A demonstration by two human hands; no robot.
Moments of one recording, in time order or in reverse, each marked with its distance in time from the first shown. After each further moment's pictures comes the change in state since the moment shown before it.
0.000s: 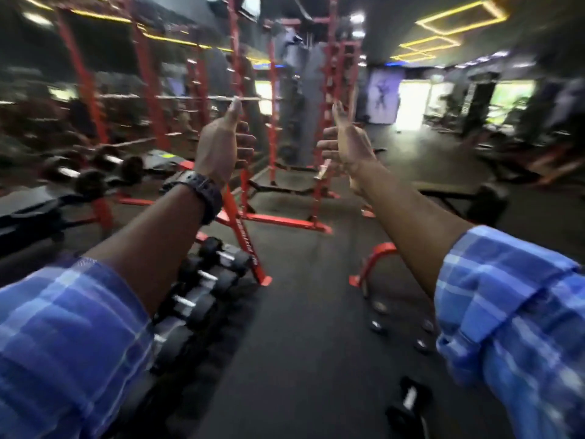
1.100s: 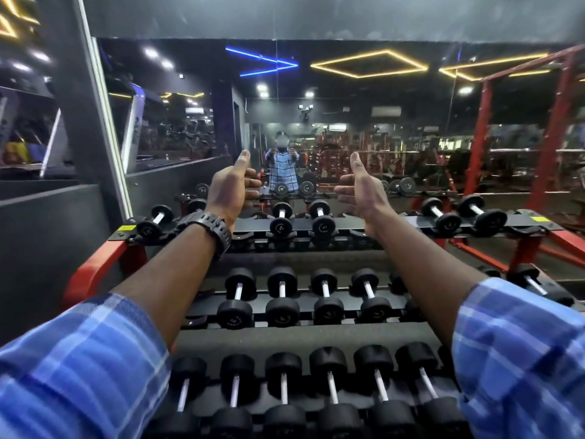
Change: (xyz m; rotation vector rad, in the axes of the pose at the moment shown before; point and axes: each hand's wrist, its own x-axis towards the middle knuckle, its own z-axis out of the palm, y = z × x) left_hand -0.286 0.166 -0.334 0.516 1.188 0.056; right_hand -0.229 -0.122 0.376 0.425 -1.151 -0.079
